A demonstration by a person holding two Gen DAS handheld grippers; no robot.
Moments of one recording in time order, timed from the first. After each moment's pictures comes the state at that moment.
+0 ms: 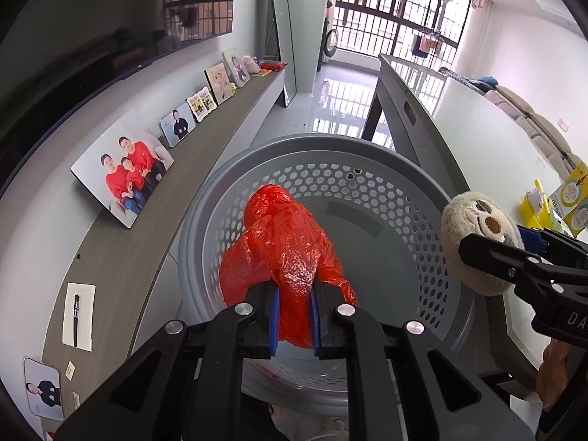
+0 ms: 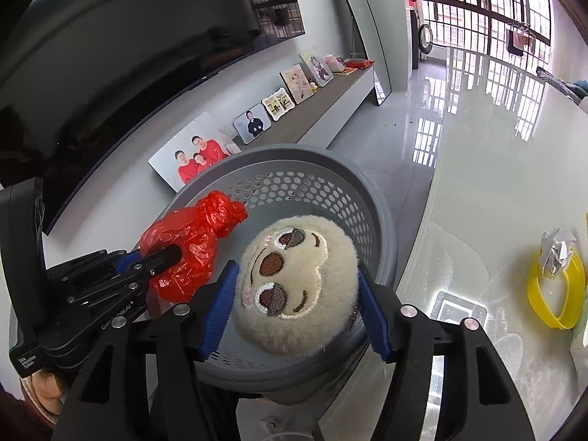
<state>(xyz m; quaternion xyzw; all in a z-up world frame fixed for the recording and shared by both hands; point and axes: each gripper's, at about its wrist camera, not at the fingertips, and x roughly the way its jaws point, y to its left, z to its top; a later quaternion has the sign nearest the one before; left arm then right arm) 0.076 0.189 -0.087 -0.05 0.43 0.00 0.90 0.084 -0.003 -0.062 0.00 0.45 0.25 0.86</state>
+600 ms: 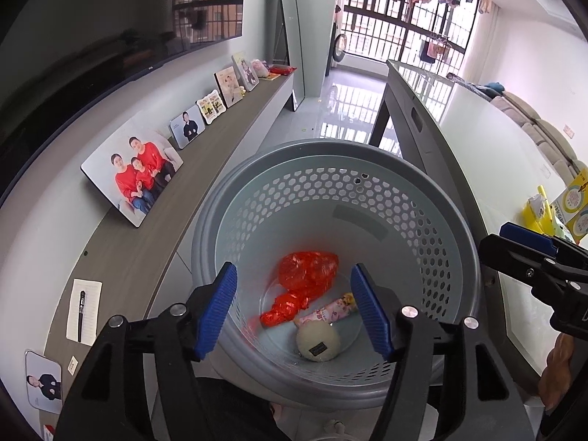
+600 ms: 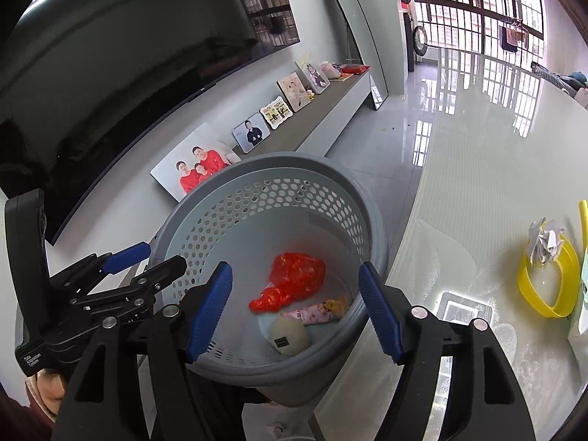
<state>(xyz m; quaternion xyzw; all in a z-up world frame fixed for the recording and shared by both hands) 0.067 0.191 -0.082 -0.05 0.42 0.02 0.91 0.076 -0.016 -0.057 0.02 0.44 0.24 0.87</state>
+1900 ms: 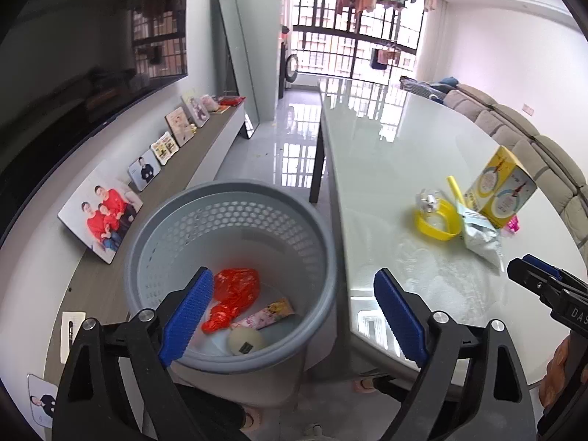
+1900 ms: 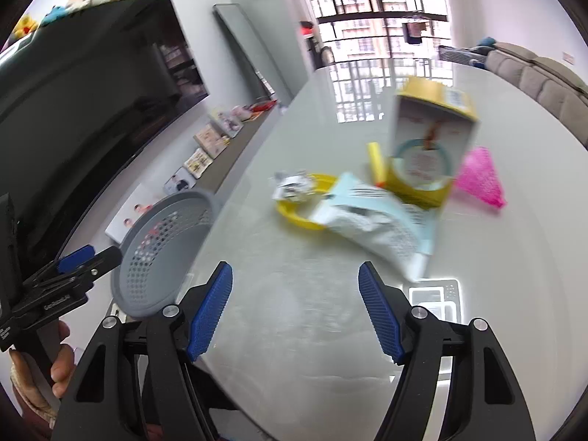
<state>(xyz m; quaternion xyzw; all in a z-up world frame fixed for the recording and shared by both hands) 0.024 0.075 -0.014 -0.01 0.37 -0.06 0.93 -0.017 -0.193 -0.021 0.10 0.39 0.09 0.91</state>
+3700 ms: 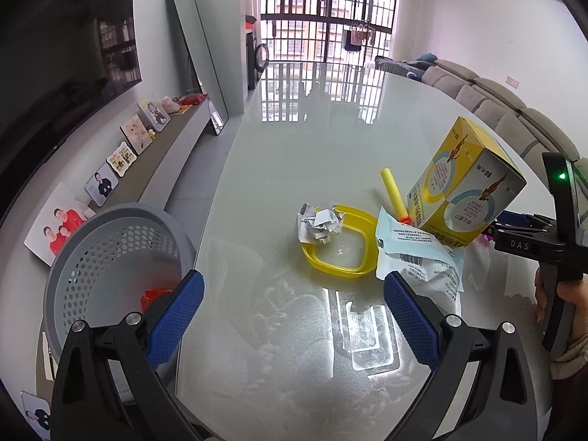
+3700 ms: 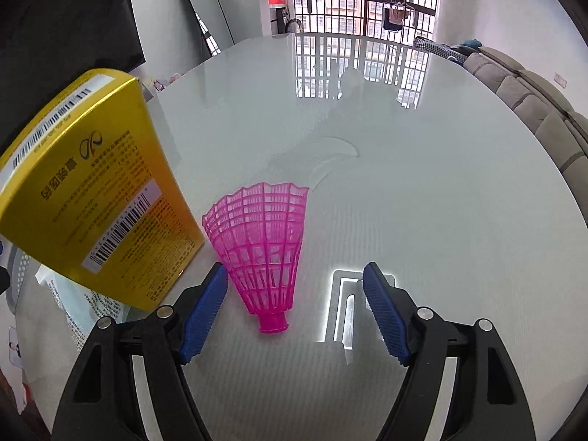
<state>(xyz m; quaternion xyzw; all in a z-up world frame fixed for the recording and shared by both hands) 0.081 -0.071 -0.032 0.02 0.40 -0.09 0.91 0.108 -0.377 -0.071 0.01 0.45 0.03 0.89</state>
